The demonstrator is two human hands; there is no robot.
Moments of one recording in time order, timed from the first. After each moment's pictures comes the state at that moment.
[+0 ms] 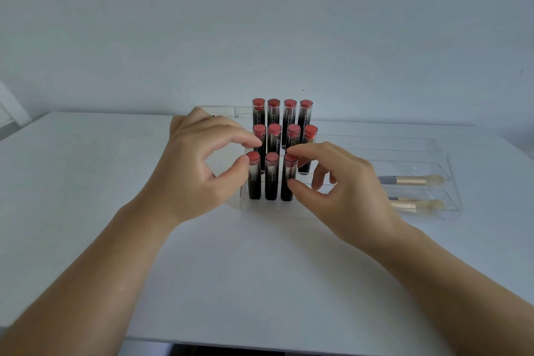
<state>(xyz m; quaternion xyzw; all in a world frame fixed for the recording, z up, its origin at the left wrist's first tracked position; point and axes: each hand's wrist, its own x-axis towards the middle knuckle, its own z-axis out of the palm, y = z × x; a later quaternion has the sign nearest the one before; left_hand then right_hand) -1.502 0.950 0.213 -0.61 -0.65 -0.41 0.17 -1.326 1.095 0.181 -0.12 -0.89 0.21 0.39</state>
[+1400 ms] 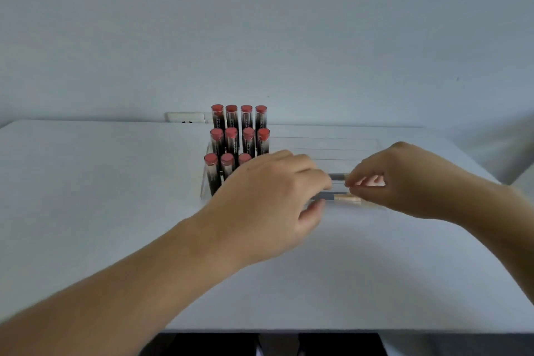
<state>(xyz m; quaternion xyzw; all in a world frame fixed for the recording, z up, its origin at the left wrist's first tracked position) -1.383 0.991 0.225 -0.73 -0.61 -0.27 0.16 -1.217 1.174 0.240 -0.24 -0.97 0.06 0.08</state>
